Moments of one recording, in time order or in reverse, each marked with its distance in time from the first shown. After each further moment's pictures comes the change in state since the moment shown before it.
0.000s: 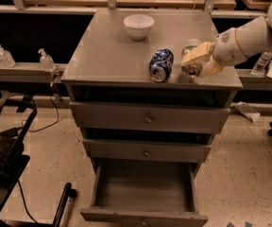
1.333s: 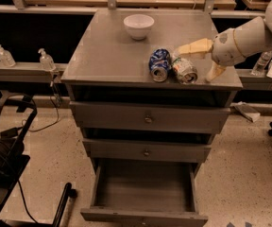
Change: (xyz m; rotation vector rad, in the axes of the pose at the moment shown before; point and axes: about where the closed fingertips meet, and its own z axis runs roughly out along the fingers) arm 0.000 -0.003 0.008 0.004 -0.010 -0.011
